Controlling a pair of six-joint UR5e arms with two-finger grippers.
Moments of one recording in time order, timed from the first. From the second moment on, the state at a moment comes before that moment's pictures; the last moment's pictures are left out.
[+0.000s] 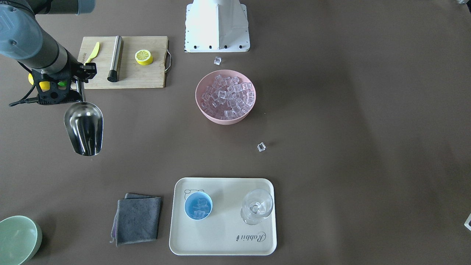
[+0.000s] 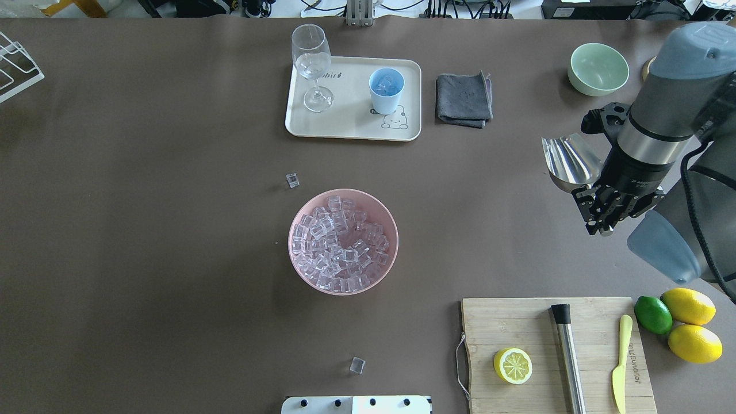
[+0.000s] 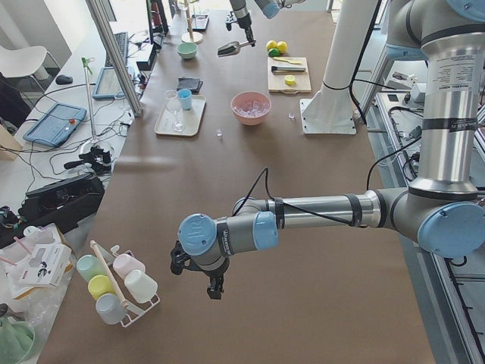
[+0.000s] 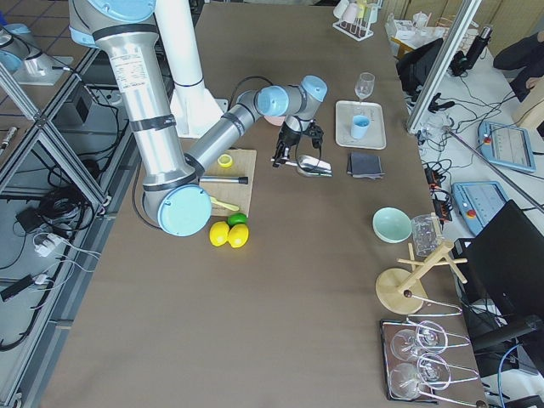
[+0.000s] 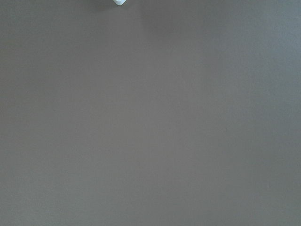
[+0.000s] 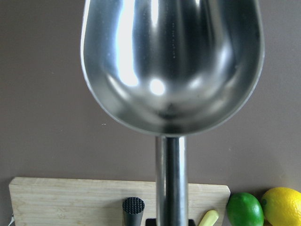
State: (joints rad) left arm -1.64 -1.55 -1.52 -1.46 -2.39 0.23; right arm 0.89 -1.30 2.03 -2.13 2.30 0.56
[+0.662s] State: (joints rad) left arm -1.66 -1.53 -1.54 -1.46 -2.39 0.17; right arm 0.74 -1.41 1.91 -1.62 2.30 0.97
